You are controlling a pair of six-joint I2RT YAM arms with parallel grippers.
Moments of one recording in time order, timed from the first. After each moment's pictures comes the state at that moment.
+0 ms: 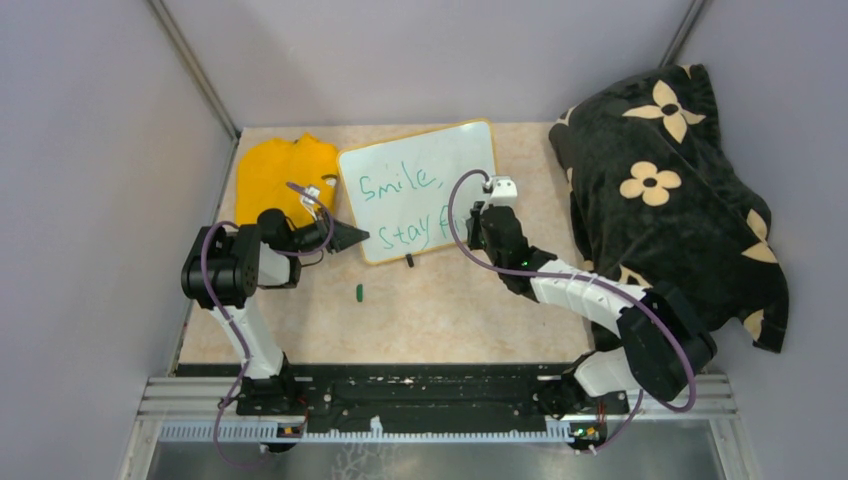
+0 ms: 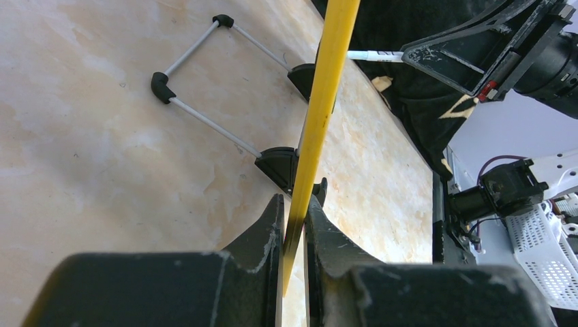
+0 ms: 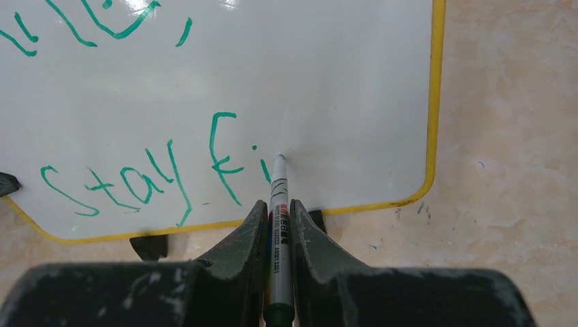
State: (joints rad) left arm 0.02 1.91 0.58 1.24 1.10 -0.63; right arm 0.66 1.36 0.71 0.25 0.38 0.37
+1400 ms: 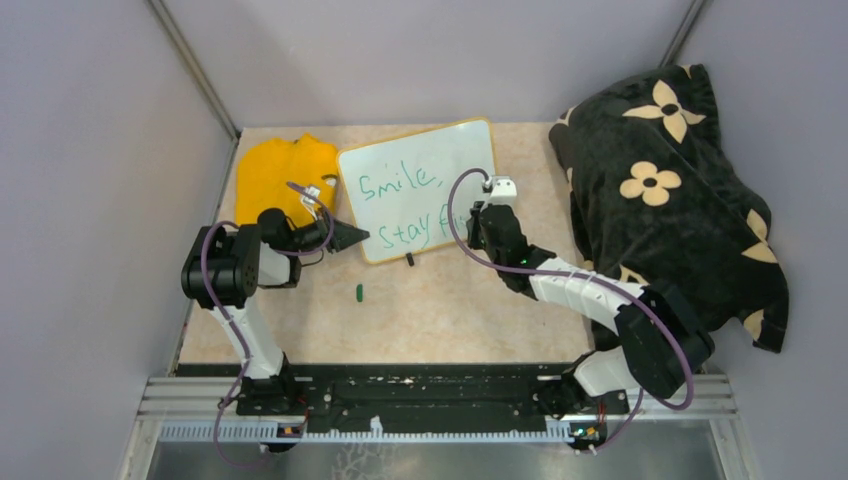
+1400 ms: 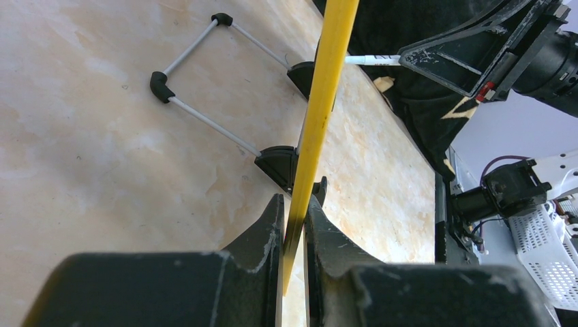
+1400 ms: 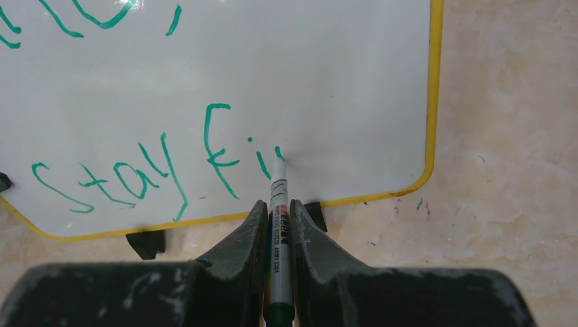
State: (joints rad) left arm 0.02 1.91 0.58 1.24 1.10 -0.63; right arm 0.66 1.37 0.72 0.23 0.38 0.38
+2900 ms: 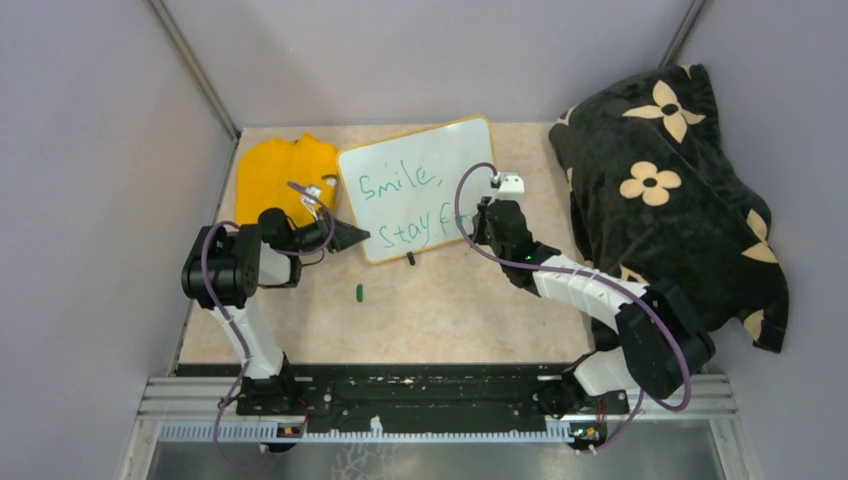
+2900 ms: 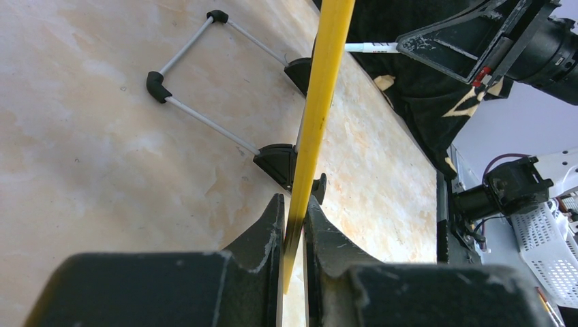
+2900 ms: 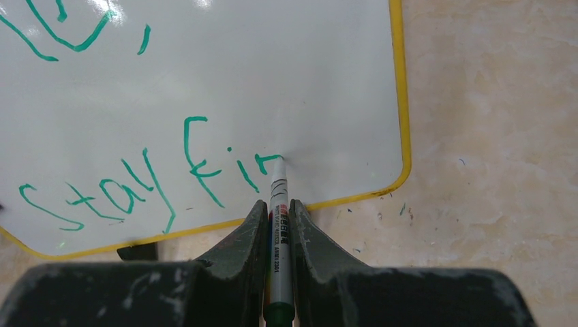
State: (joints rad) left arm 0.02 1.91 0.58 1.23 1.10 -0.63; right arm 0.61 1.37 0.74 0.22 0.36 0.39
